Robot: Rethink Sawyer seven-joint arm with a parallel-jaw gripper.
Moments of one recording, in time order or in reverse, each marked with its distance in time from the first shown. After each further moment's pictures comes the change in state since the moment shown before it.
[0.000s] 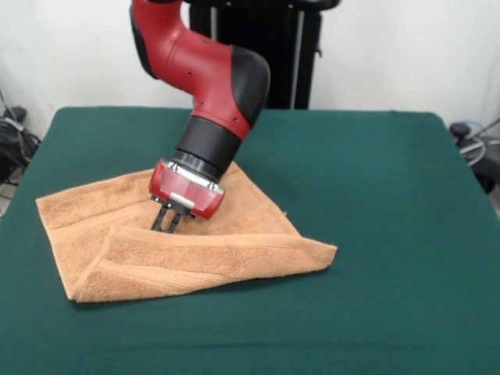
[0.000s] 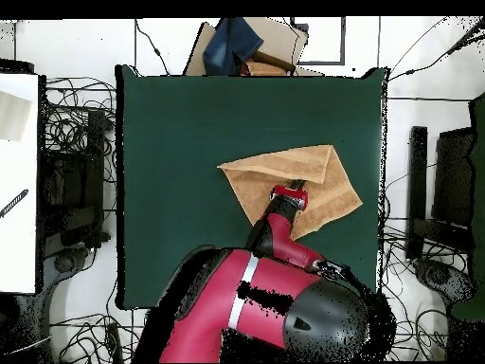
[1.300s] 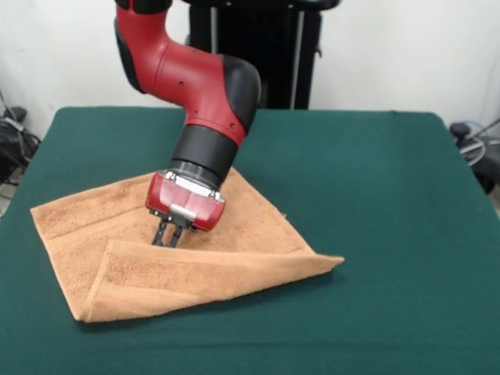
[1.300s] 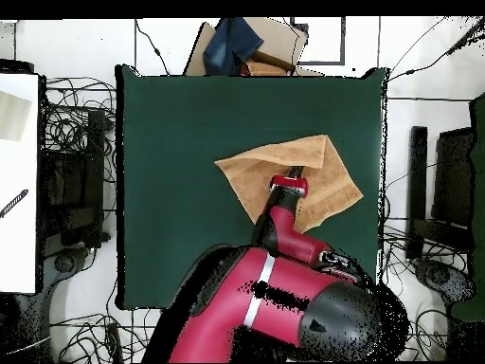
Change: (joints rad) arm -0.038 0.009 0.027 -0.093 -0.140 -0.047 0.000
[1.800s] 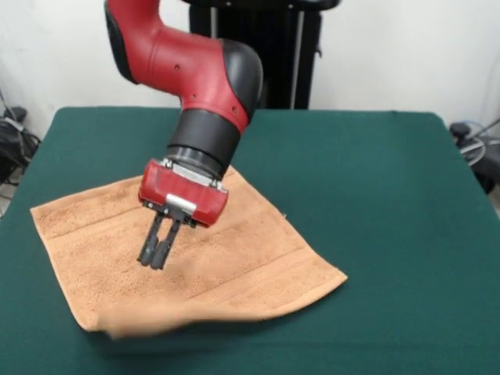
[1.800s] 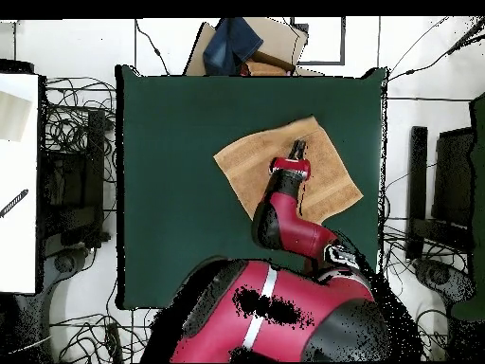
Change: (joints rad) arm -0.001 -0.134 0.035 -0.014 -0.036 0.047 0.000
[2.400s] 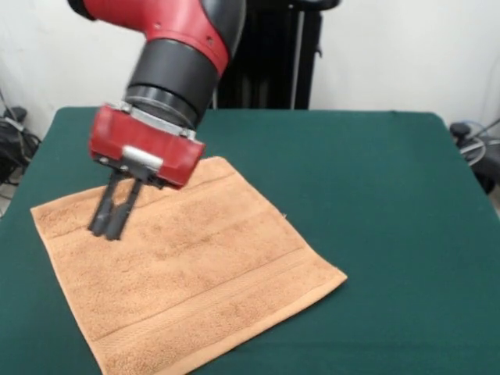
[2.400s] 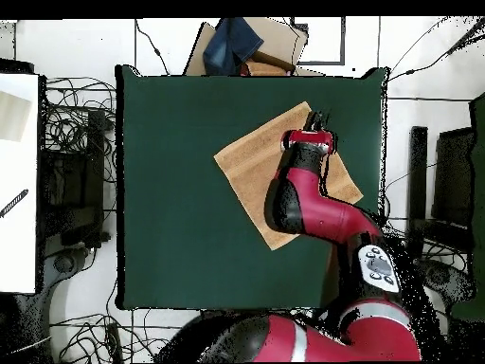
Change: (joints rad) arm -0.061 -0.225 0.062 -0.027 -0.081 0.277 0.000
